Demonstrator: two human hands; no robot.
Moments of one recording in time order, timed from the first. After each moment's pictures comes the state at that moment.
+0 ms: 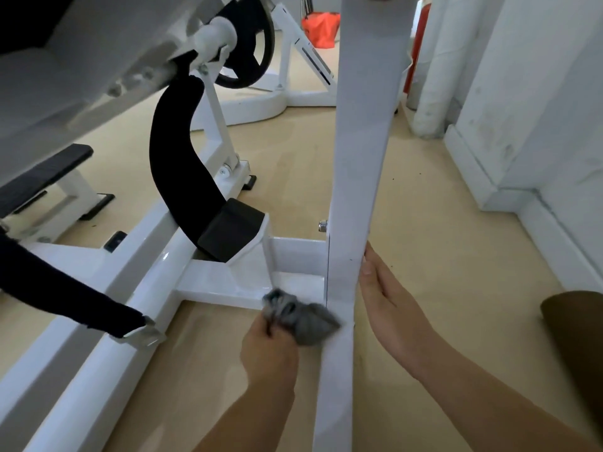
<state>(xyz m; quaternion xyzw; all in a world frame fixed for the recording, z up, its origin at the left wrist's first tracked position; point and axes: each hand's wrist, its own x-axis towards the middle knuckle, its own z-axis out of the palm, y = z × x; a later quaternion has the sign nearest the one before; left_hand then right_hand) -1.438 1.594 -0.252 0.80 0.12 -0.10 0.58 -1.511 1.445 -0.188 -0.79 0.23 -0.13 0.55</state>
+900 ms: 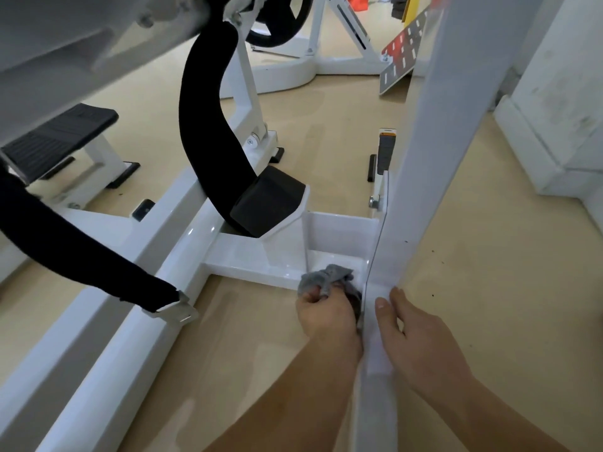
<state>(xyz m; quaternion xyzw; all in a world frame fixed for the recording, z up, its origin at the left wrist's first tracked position) -1.403 1.543 -0.297 0.55 0.28 -0.18 0.76 -1.512 1.480 -0.240 -0.88 0.33 0.00 0.34</state>
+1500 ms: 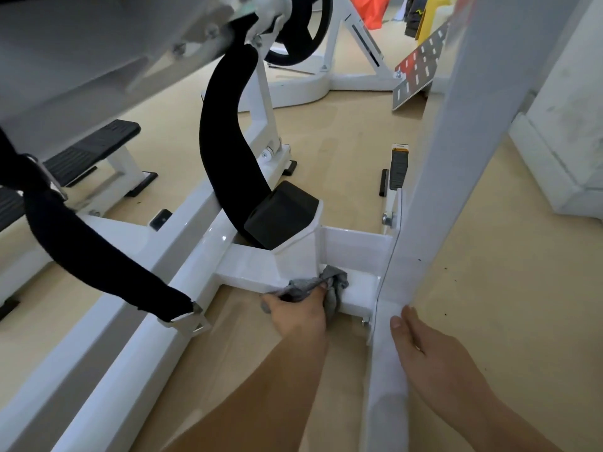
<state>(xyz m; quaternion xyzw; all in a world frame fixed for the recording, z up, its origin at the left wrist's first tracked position) -1.359 1.575 -0.311 0.65 0.26 -0.10 0.70 -1.513 1.476 -0.225 -0.86 0.34 0.04 0.38</state>
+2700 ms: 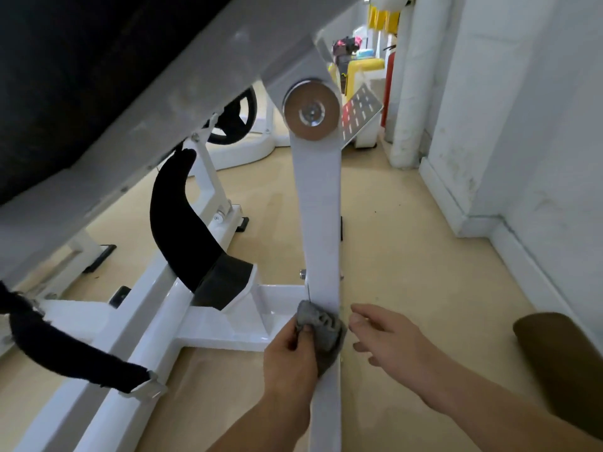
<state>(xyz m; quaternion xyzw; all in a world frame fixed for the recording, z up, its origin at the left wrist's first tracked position) -1.460 1.554 -0.165 0.73 0.04 -0.21 0.65 -1.541 1.428 -0.128 -0.76 0.32 -0.03 0.57</state>
